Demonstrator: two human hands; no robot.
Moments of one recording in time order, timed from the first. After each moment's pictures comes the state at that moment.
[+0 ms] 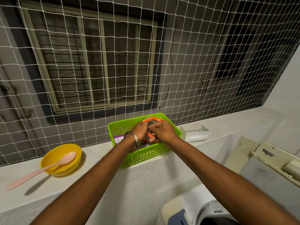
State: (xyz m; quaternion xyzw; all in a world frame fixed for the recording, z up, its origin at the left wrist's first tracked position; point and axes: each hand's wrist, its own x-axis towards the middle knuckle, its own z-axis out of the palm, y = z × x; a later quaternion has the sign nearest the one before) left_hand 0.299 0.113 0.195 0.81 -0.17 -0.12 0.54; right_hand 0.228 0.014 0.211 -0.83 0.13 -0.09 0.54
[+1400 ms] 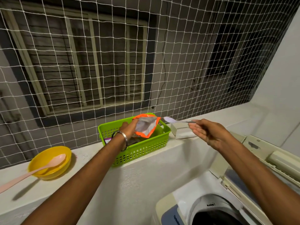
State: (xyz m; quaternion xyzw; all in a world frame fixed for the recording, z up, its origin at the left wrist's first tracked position) left_hand 0.320 0.118 0.175 0.75 -0.05 -0.16 0.64; right_hand 0.108 -0.120 0.258 -0.53 0.26 -0.15 0.79
